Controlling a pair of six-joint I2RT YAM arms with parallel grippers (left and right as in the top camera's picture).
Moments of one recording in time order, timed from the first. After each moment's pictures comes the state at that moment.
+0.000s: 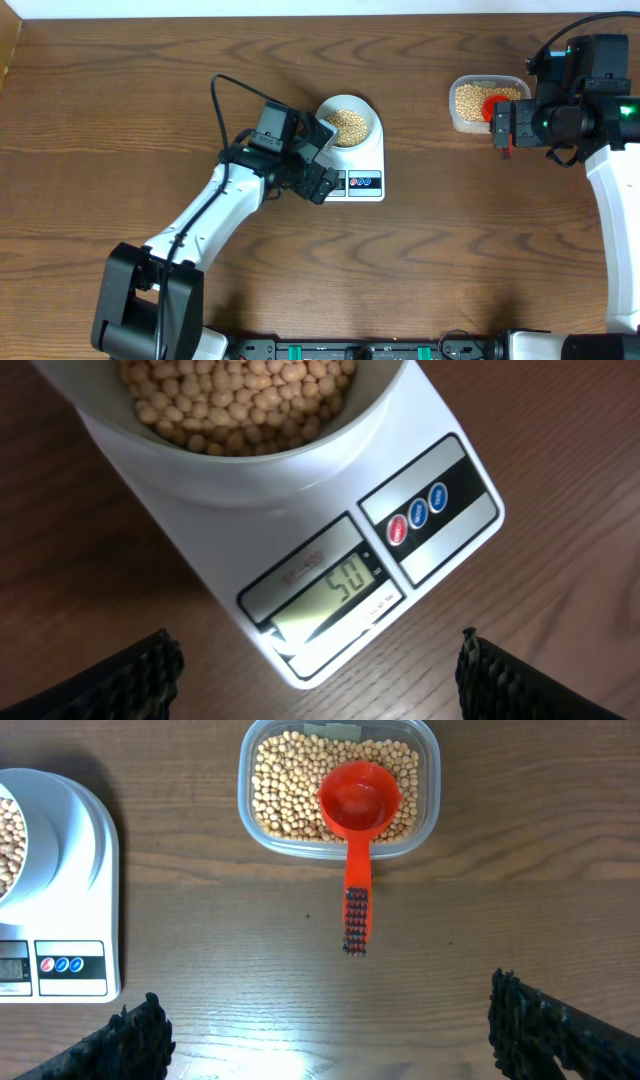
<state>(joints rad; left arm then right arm) -0.37 1.63 1.04 -0.50 0.33 0.19 -0.04 1.50 1.52 -1.09 -0.04 -0.06</state>
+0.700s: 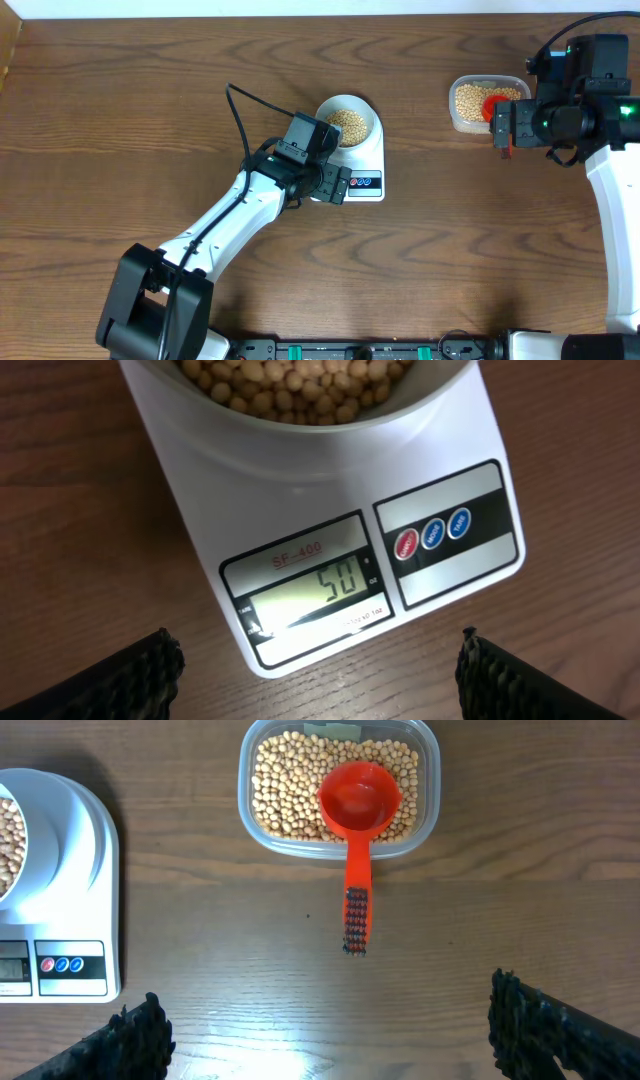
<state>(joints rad) -0.49 1.63 1.04 -0.51 0.12 -0.15 -0.04 1.50 1.52 -1.09 -0.04 -0.06</state>
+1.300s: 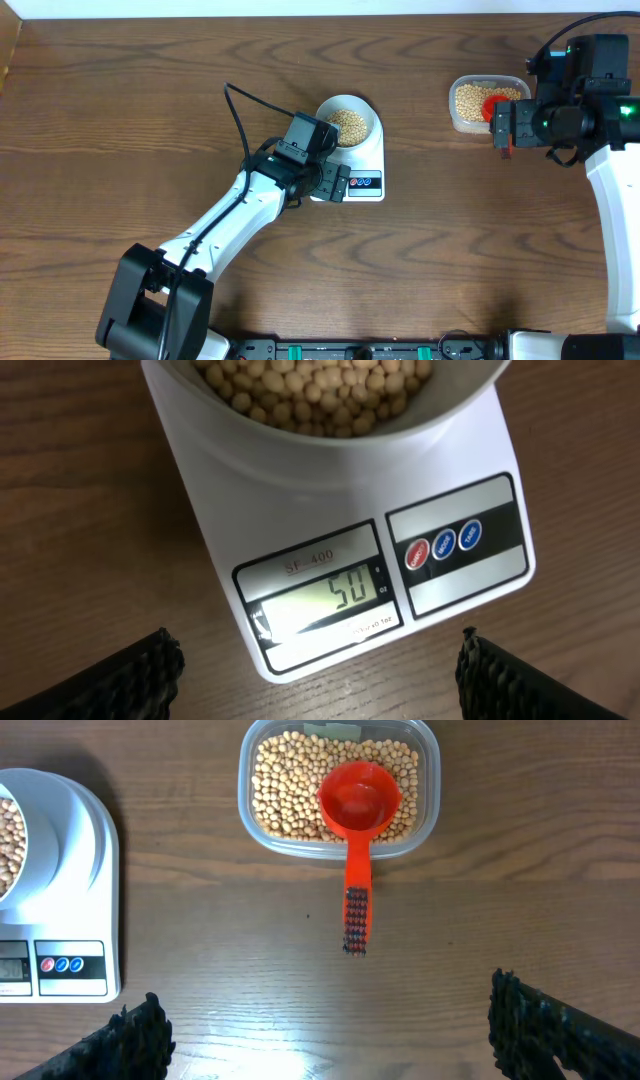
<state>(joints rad) -0.49 1.63 1.04 -0.50 0.10 -0.17 -0.04 1.50 1.52 -1.09 -0.04 -0.06</state>
